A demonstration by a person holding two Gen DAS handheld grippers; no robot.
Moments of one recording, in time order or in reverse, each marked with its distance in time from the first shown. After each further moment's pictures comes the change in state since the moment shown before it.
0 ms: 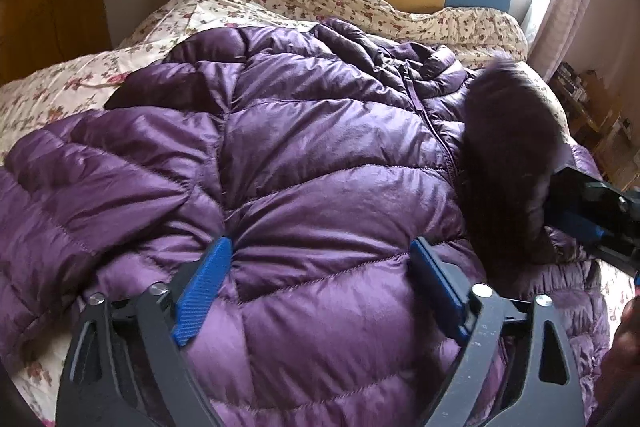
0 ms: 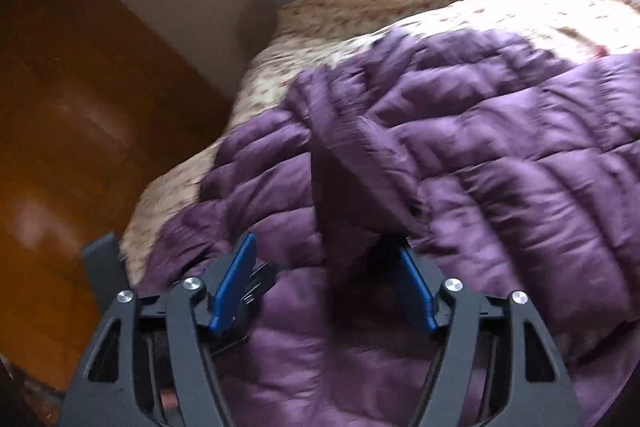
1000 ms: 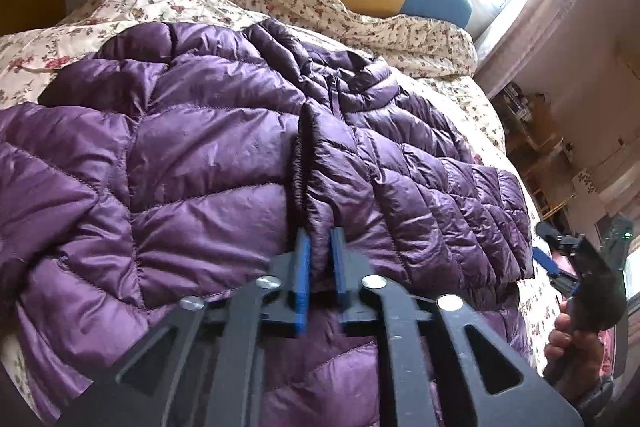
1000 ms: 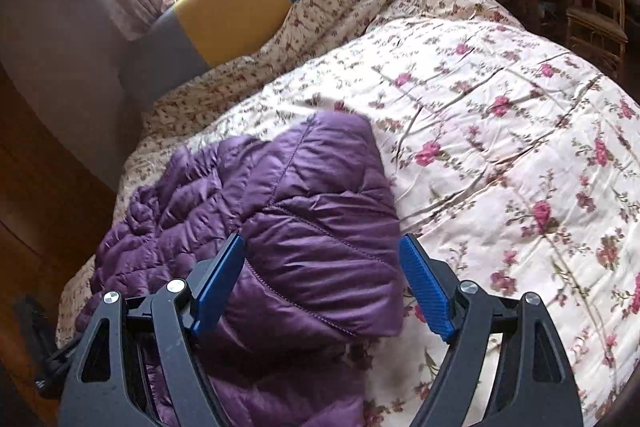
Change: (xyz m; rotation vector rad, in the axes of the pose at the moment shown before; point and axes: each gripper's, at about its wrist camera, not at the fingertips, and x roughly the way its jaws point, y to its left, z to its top) left arm -0.003 -0.020 0.017 -0.077 0.043 -0.267; right arm -0.132 -0.129 0.009 0.209 -0.268 -0.444
